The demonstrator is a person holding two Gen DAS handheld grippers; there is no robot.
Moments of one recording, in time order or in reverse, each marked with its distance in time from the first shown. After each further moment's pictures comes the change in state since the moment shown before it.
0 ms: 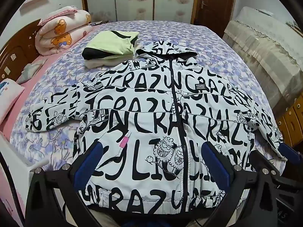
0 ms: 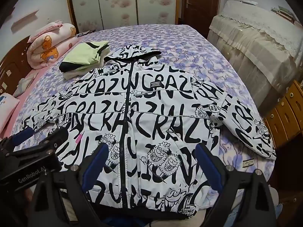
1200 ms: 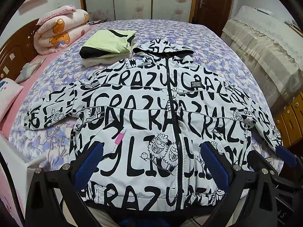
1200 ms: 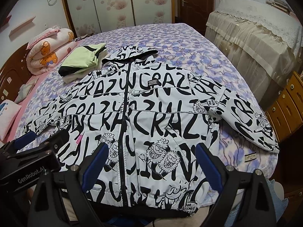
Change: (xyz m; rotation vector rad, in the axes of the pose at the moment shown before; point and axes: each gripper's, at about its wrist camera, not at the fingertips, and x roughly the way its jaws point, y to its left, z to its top) left arm -0.005 -0.009 -0.005 -0.006 0.011 -0.029; right arm -0.004 -0.012 -0.009 0.024 -0.004 0.008
